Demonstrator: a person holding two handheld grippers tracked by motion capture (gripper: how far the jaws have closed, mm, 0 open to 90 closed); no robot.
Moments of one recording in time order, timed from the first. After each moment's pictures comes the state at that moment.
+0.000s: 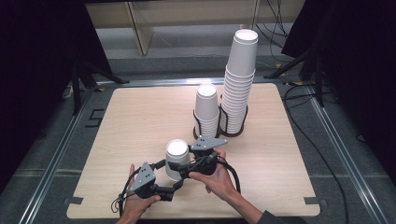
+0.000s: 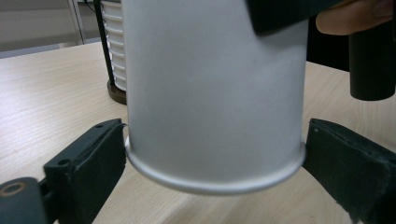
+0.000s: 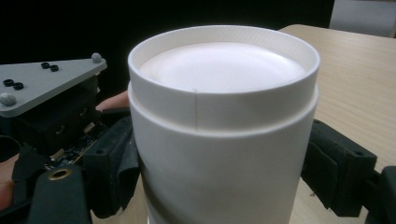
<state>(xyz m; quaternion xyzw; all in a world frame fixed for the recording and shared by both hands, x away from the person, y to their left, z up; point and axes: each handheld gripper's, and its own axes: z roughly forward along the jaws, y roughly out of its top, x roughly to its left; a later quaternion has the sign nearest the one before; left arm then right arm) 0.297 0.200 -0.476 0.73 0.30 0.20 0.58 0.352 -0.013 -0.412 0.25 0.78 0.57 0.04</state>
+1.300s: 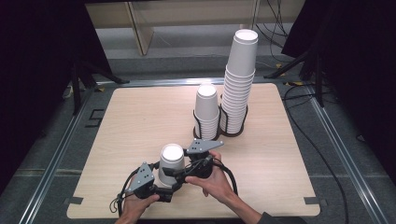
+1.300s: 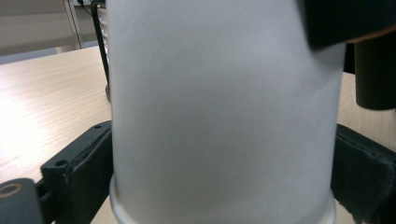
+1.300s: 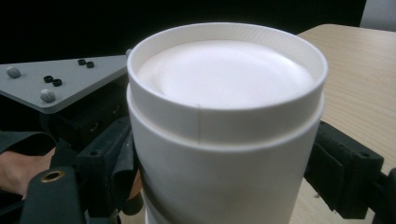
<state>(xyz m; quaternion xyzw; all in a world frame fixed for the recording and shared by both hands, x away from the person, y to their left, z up) 0.295 0.202 -0.470 0.74 0.28 0.20 0.58 0.345 -0.004 -0.409 0.23 0.78 0.58 0.00</state>
